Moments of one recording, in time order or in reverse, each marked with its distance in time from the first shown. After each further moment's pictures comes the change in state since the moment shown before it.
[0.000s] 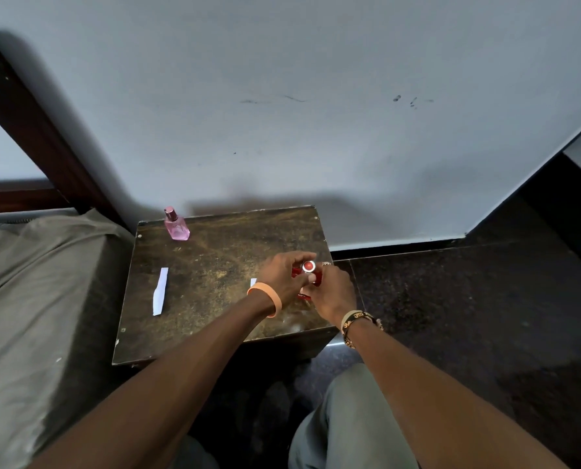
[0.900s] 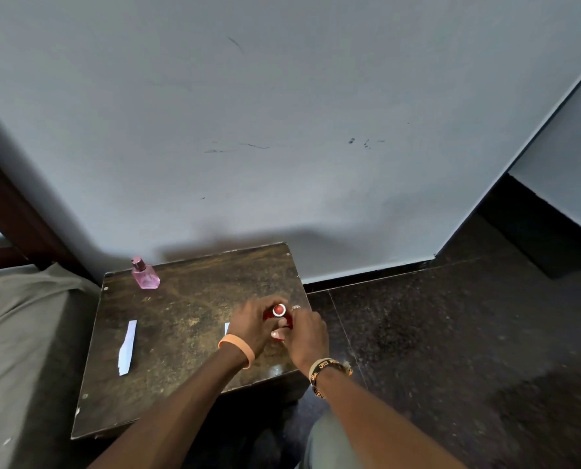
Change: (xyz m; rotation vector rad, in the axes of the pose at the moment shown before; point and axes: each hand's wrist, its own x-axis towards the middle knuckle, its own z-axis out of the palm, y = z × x) left_hand 0.001 -0.007 0.005 0.132 -0.010 0.094; right_hand -0.004 0.006 0.008 -0.090 0.082 -0.040
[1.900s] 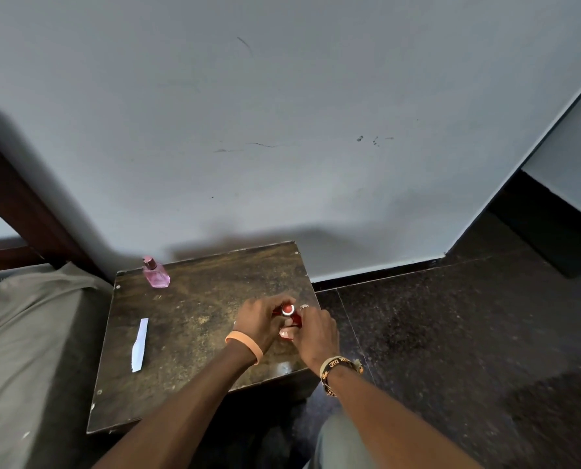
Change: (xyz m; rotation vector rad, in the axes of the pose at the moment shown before) left_hand -0.002 -0.001 -0.005 0.058 0.078 0.056; right_hand 0.000 -0.002 0.001 -0.068 0.019 -0.010
